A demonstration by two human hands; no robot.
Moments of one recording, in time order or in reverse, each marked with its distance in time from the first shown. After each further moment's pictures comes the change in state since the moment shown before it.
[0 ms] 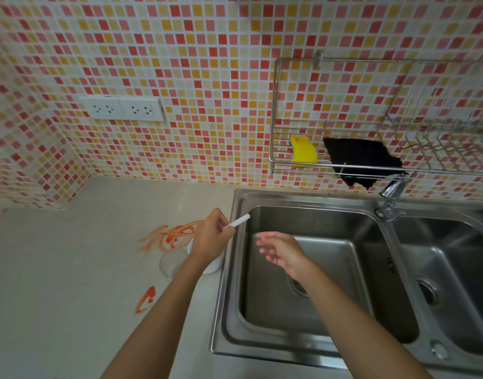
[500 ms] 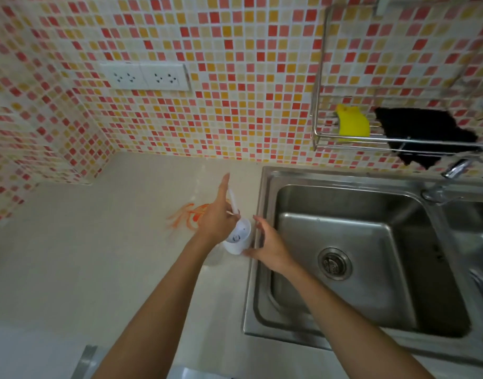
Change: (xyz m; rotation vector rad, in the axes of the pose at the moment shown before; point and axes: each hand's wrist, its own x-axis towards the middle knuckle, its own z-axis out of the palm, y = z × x) left_hand 0.018 -0.051 -0.033 0.023 -0.106 -0.007; right_hand 0.032 0.065 0.093 -0.518 -0.129 -0.333
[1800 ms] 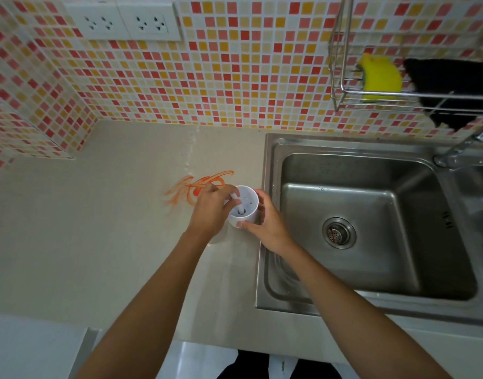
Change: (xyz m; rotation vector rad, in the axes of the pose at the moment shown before) left_hand 0.004 -0.076 0.013 0.233 0.024 0.150; right_hand 0.010 0.011 0.038 0.112 0.130 -0.140
